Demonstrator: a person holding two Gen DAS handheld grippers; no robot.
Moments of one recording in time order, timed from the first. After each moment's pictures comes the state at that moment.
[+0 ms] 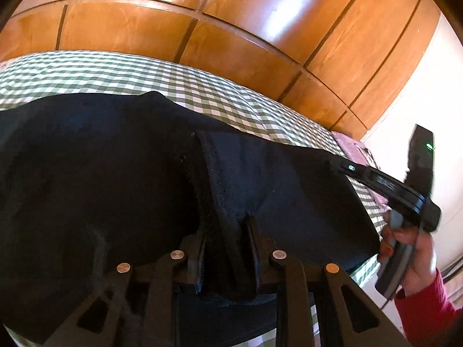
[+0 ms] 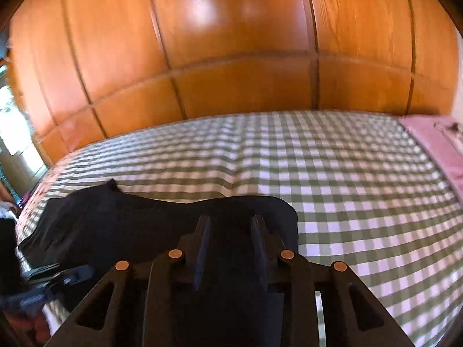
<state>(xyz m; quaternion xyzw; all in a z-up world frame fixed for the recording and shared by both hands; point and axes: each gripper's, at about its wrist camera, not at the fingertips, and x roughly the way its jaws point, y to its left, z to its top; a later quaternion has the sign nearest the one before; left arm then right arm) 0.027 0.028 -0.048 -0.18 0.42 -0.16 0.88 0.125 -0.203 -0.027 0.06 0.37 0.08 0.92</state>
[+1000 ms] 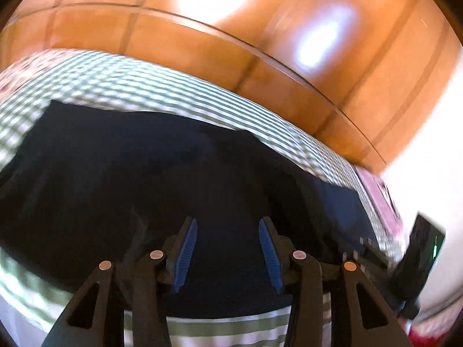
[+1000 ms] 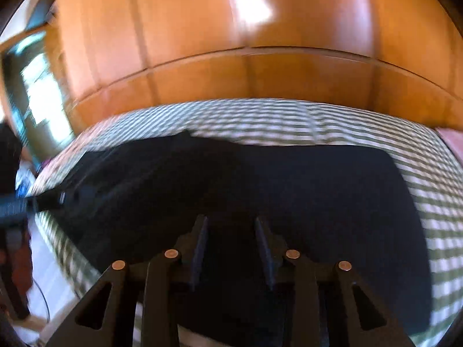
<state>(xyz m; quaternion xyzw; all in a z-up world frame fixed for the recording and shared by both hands) -0.015 0.134 -0.023 -0.24 0.38 -0.05 0.89 0.044 -0.075 -0.053 -0.02 0.35 0.20 0.92</state>
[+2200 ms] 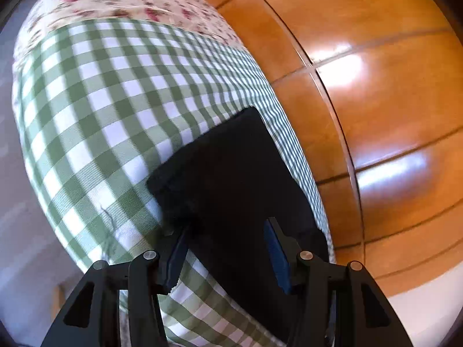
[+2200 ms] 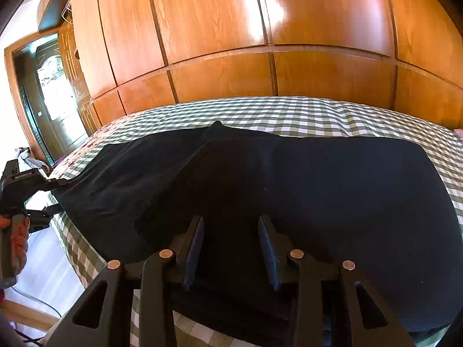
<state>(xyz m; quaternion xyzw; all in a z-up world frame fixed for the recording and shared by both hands) -0.107 0.288 -0.079 -0.53 0.30 0.13 0.78 0.039 -0.074 -0.065 0.01 0.34 0.22 0.92</state>
